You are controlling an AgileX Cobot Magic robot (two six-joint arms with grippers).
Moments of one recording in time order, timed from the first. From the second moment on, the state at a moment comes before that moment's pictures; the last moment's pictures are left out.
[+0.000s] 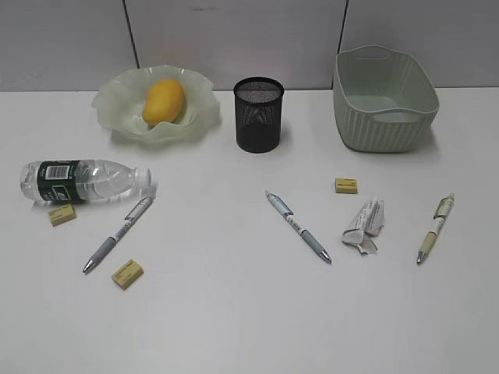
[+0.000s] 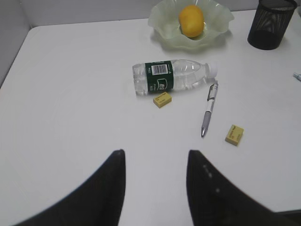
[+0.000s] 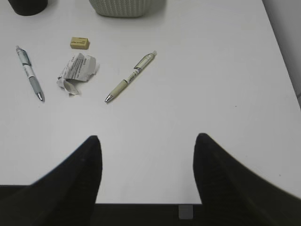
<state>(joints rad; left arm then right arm) -0.11 -0.01 -0.53 0.01 1.06 -0.01 0.10 0.25 -0.61 -0.04 1.04 0.05</state>
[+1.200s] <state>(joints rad) -0.11 -0.01 -0.53 0.01 1.07 -0.01 0.12 1.54 -1.47 0.03 1.21 0.17</state>
